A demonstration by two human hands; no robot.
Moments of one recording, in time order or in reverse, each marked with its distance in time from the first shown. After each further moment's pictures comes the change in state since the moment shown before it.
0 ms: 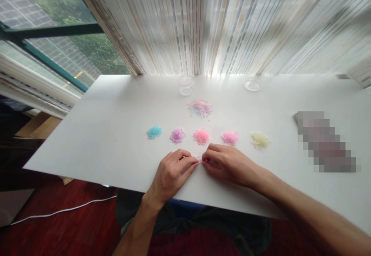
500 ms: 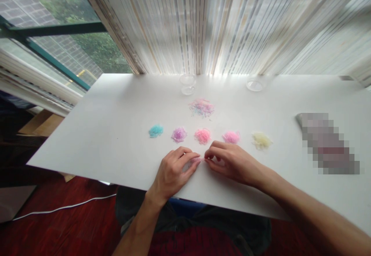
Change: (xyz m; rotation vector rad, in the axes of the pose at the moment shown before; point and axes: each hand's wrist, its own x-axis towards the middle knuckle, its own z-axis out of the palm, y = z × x) left_hand 0.002 0.002 0.003 0.022 0.012 -0.065; right_hand -0.001 0.001 -0.010 0.108 0.043 0.000
